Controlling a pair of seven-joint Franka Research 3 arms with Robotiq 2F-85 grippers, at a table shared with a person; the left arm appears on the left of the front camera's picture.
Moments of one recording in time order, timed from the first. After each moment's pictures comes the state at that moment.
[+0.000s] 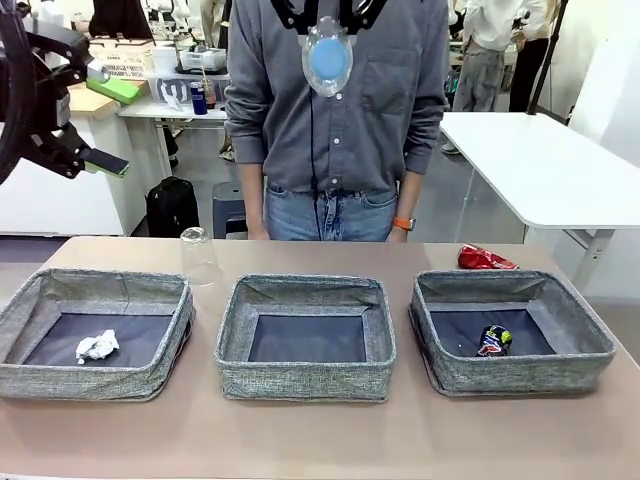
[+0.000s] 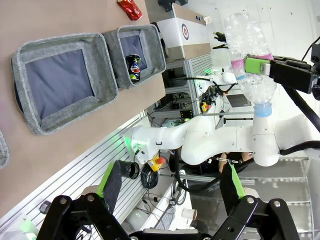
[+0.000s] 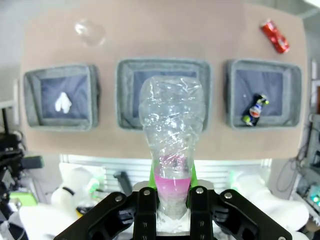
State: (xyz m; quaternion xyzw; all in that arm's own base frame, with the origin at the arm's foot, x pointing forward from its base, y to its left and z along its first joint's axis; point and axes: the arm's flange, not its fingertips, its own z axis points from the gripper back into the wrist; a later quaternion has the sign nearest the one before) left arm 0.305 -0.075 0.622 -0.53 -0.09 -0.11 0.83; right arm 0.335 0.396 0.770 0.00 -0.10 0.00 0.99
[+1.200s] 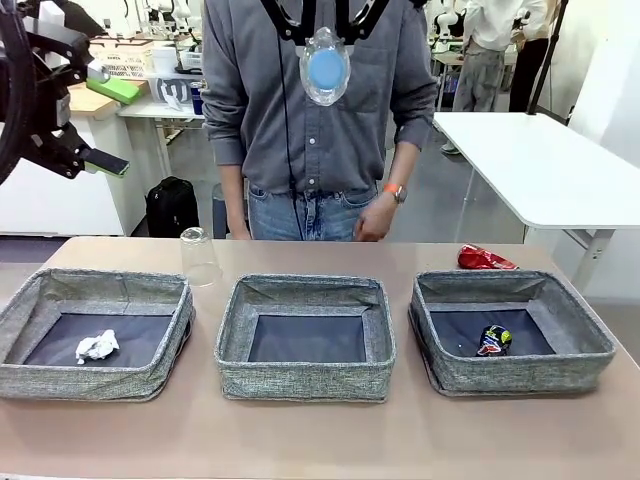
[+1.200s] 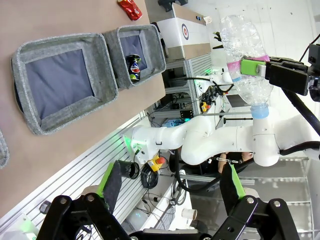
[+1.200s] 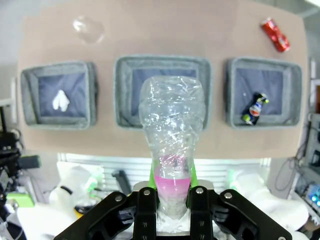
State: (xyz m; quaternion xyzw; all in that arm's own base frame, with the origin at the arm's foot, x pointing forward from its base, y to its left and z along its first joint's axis) left arm 0.305 -0.075 0.622 -0.53 -0.09 -0.11 0.83; right arm 0.334 0.399 0.765 -0.01 -0.10 0.00 0.99
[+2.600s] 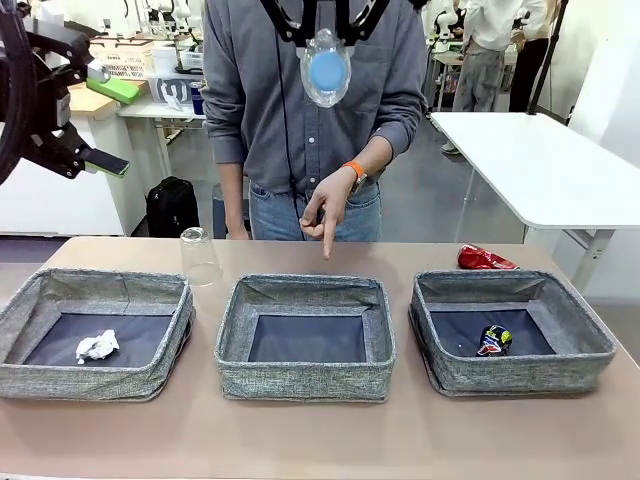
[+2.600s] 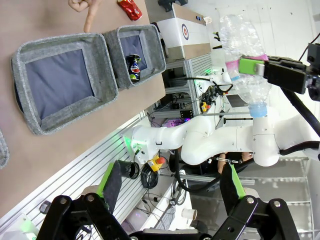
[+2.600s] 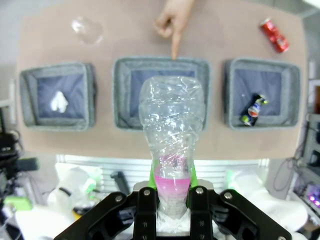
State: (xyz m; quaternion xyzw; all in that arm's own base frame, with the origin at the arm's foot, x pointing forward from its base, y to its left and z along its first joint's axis) left arm 0.305 -0.075 0.622 -0.53 -0.09 -0.11 0.83; right arm 0.339 0.400 0.756 -0.01 -0.10 0.00 0.99
